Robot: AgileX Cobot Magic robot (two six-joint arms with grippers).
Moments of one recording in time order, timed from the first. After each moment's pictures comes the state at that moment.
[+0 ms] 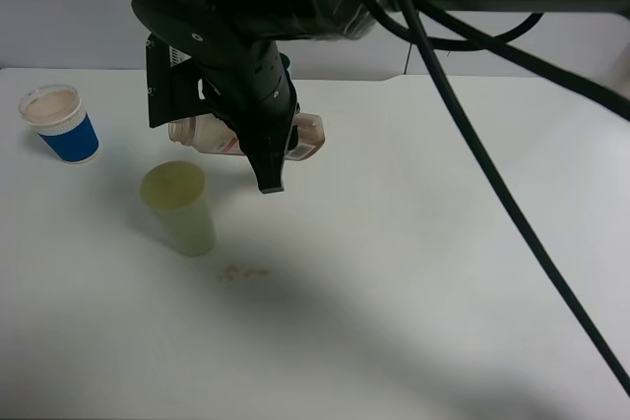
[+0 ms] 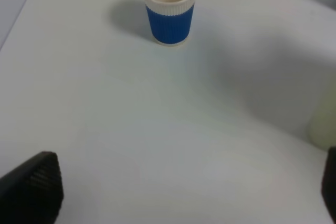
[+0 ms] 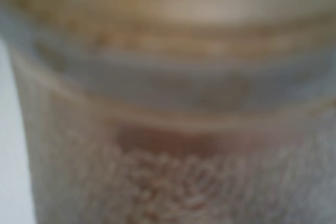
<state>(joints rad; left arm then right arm) 0.07 -0.01 -0.51 0.02 1.06 -0.03 1.04 2.08 -1.71 -0.51 1.12 -0.51</state>
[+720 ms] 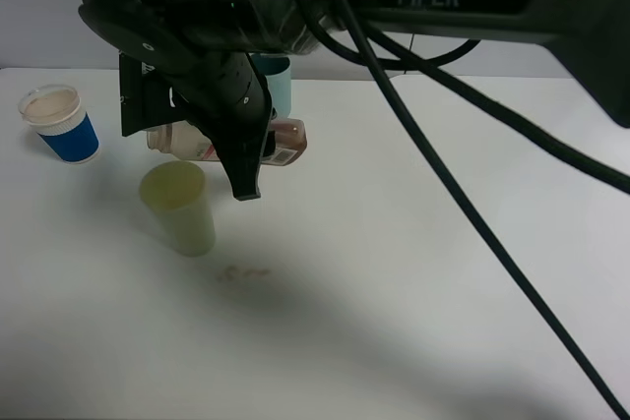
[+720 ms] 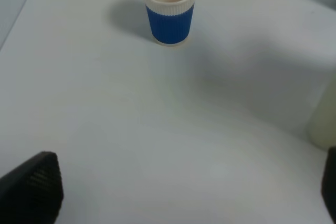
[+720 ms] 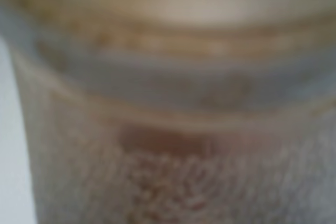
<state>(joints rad) 0.07 -0.01 -0.51 0.02 1.06 -0.03 1.08 2.15 -1.83 -0.51 1.20 -0.51</state>
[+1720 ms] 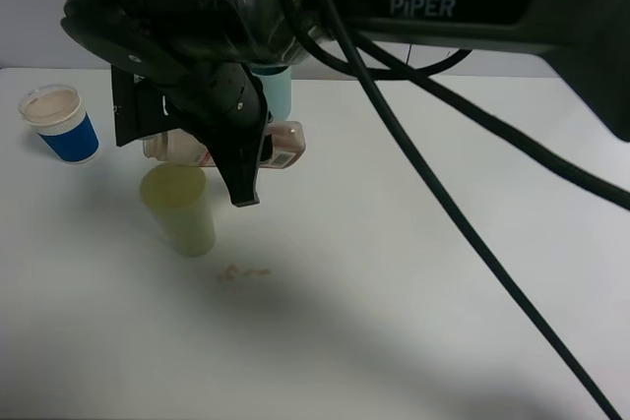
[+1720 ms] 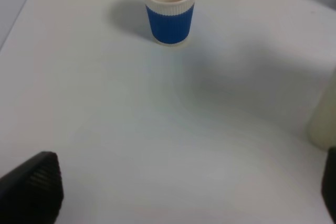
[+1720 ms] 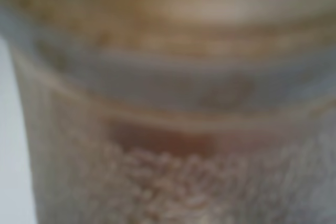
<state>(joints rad) 0.07 -0.01 -0.51 0.02 1.06 -0.03 1.10 2.15 -1.83 -0.53 1.22 -0.51</state>
